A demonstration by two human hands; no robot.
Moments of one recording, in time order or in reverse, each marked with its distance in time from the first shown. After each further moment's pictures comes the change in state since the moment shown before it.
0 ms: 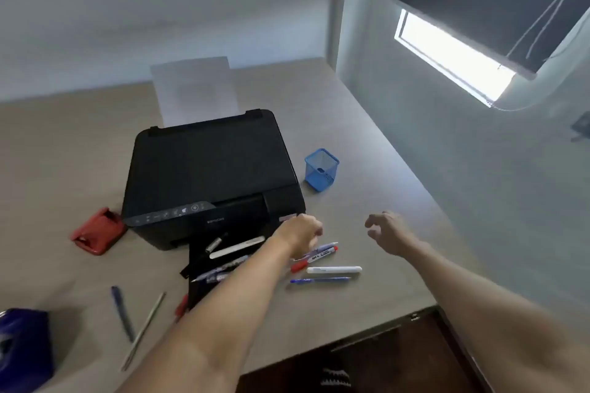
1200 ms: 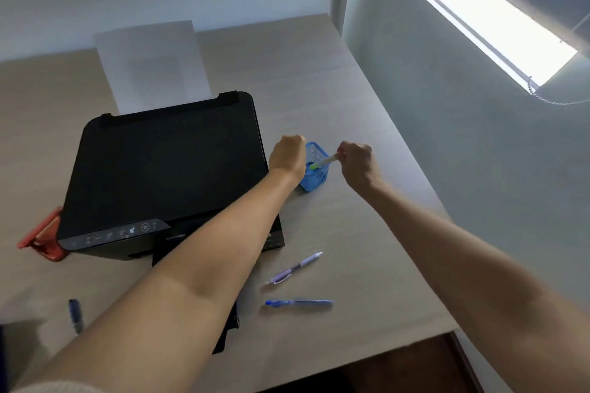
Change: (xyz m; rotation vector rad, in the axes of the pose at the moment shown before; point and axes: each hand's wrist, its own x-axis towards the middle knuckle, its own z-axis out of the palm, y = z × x) left_hand 0.162 -0.002 -0.087 -0.117 0.316 -0.424; right_hand 0.162 -0.049 -0.055 0.201 0.309 -0.154
